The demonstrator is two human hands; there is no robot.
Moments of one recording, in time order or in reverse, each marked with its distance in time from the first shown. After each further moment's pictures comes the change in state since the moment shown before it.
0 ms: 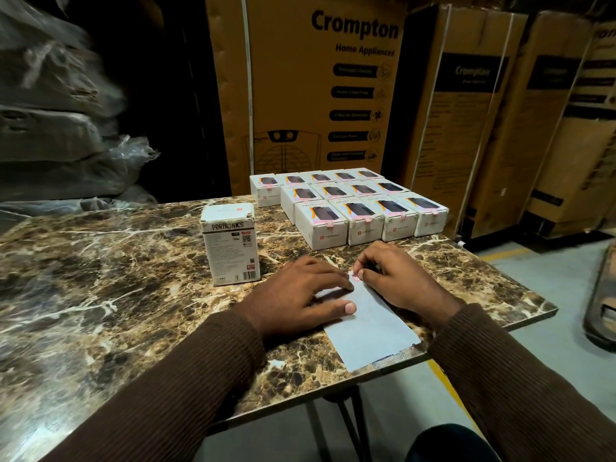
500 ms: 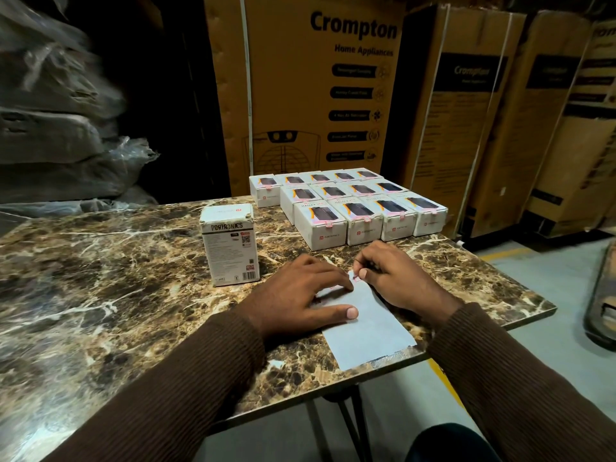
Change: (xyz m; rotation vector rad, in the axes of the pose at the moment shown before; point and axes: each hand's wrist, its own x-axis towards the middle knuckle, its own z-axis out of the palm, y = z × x) left_hand 0.001 0.002 -0.003 0.028 0.012 0.014; right_hand 0.001 0.002 0.000 0.004 -0.019 -0.023
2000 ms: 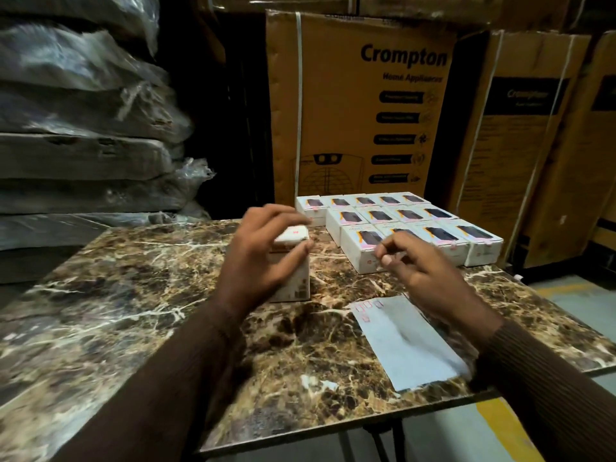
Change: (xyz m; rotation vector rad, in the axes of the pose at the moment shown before) left_hand -0.049 -0.053 -0.087 0.083 0.818 -0.025; right_hand 0.013 -0.073 -0.019 0.364 0.180 -0.193
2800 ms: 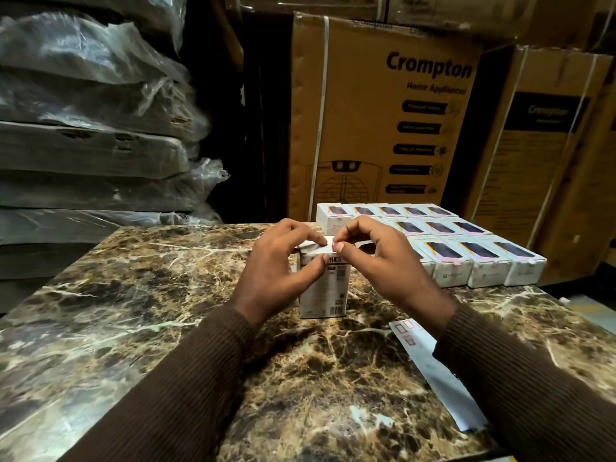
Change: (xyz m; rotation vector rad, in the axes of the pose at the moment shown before) left_hand -0.008 -0.056 0.001 -0.129 -0.107 -0.171; right_hand 0.073 -0.044 0.092 0.119 0.025 -0.094
